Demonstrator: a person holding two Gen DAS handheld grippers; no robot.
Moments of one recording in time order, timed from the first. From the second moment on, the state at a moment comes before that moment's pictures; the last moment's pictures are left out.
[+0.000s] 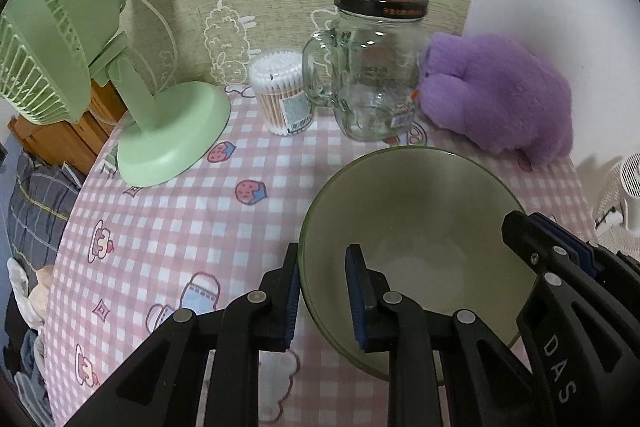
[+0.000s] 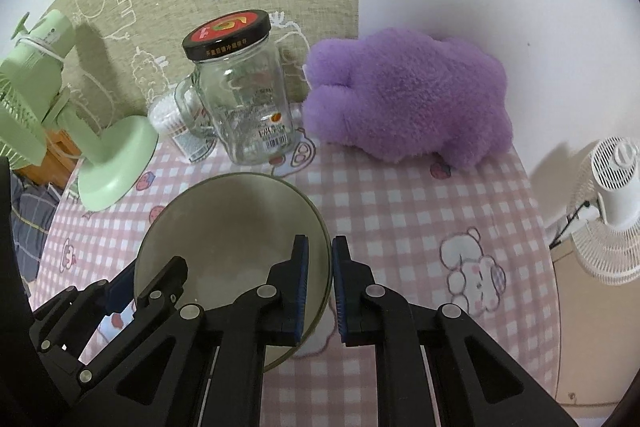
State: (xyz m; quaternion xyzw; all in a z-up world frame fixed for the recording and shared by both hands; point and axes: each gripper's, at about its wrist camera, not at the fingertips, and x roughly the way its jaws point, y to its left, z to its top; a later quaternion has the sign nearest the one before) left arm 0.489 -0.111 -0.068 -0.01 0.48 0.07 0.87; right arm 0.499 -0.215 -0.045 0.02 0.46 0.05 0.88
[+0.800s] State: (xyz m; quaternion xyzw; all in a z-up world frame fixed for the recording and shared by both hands) left arm 0.414 -0.098 0.010 -0.02 0.43 0.04 0.90; right arm 0.412 -0.212 0.041 0.03 0.42 0.02 0.91
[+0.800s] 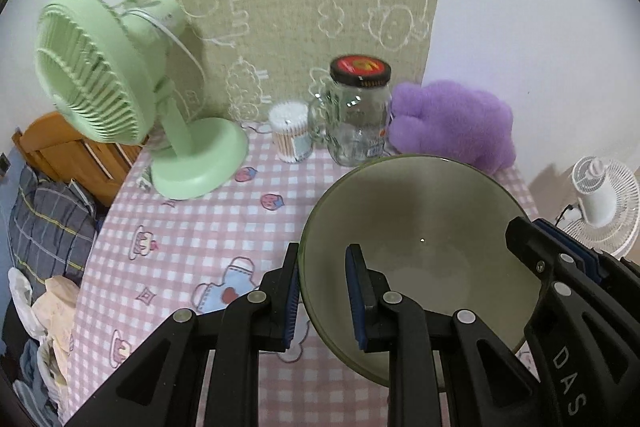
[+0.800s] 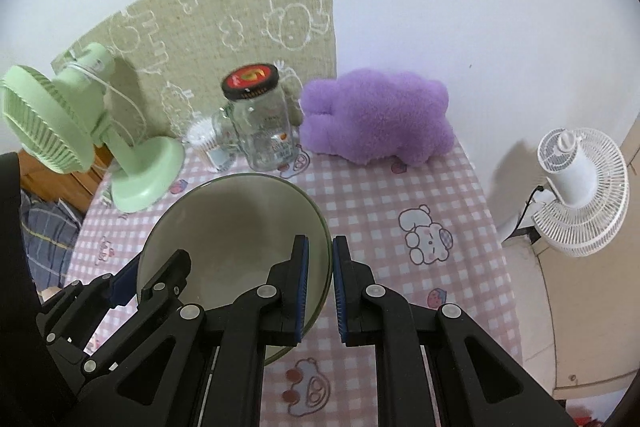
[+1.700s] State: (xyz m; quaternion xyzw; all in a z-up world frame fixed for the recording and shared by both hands) left arm 0.279 -0.022 0.048 0.01 0.40 -0.02 0.91; right arm 0.258 -0.121 0.087 0.02 0.39 -0.03 0.92
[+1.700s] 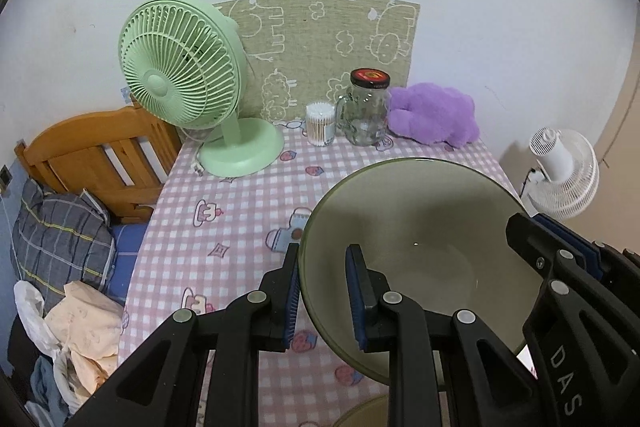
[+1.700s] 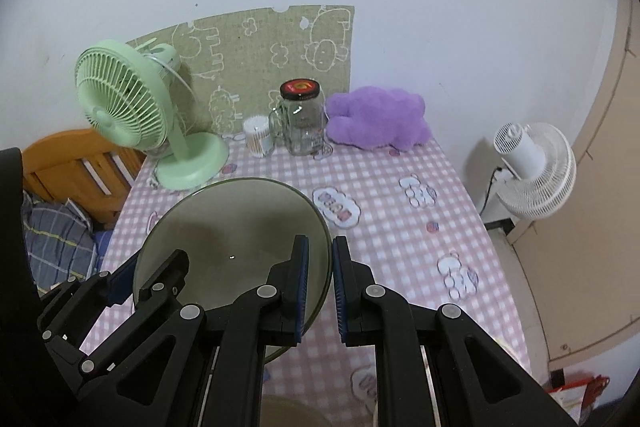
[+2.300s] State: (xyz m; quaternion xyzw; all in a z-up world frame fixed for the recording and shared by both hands) left arm 0.208 -0.020 0.035 0.03 0.39 -0.08 0.92; right arm 0.176 -0.120 0.070 0.04 0.39 -0.07 0.92
